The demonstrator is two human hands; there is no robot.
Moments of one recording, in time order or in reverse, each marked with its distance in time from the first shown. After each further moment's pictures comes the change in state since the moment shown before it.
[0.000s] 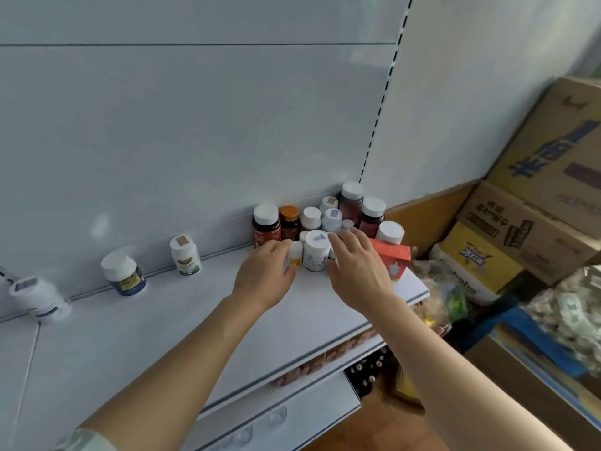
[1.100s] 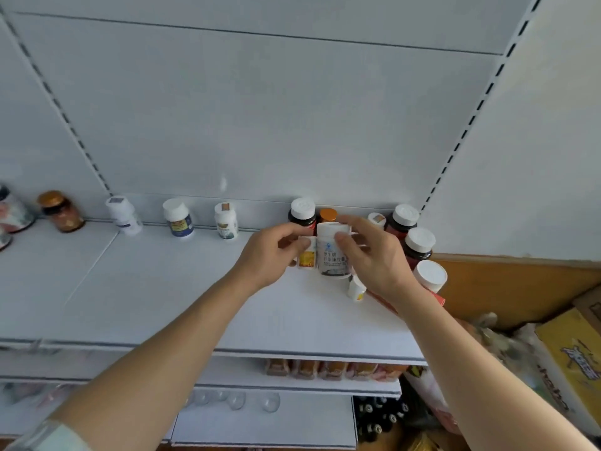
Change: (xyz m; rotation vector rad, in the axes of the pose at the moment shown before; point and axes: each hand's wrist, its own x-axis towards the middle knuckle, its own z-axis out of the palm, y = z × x) left_hand -0.005 0.044 -0.015 -0.724 0.331 -0.350; right_hand 0.064 0.042 -0.026 0.947 -0.161 -0.238
